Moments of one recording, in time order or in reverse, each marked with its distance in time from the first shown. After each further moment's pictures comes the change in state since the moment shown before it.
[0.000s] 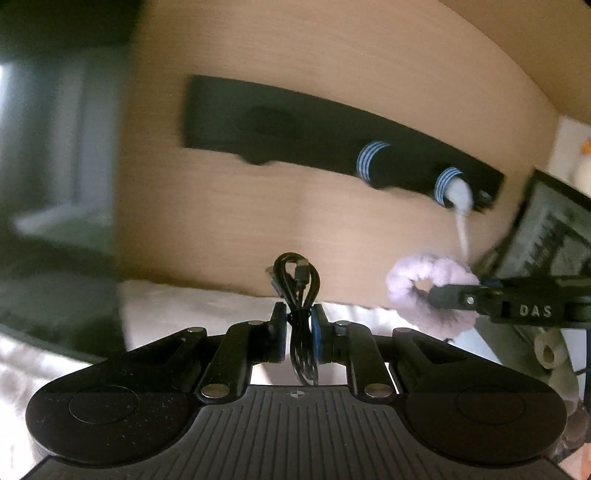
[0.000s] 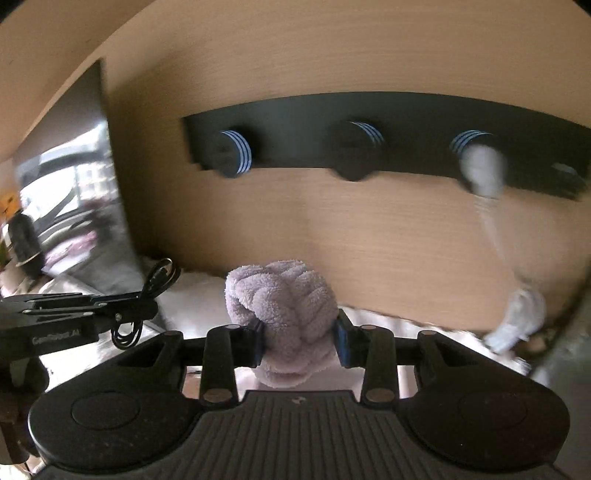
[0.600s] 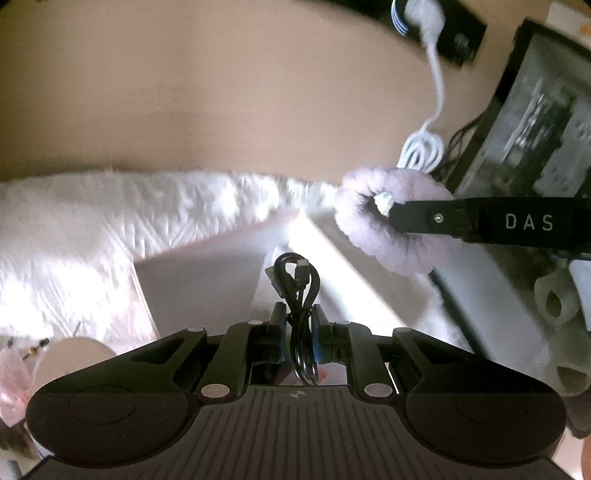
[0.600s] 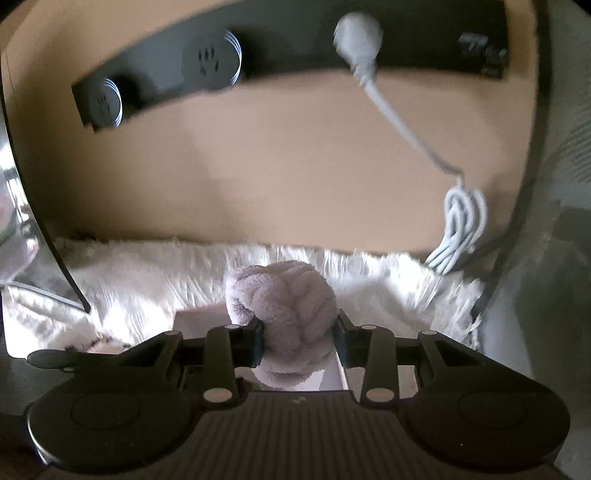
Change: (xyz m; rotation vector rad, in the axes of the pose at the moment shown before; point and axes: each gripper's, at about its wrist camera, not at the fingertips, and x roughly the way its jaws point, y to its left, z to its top) left arm 0.119 -0.055 -0.079 0.048 0.318 -0.116; right arm 0.032 -0.065 -0.060 0.134 0.121 -0.148
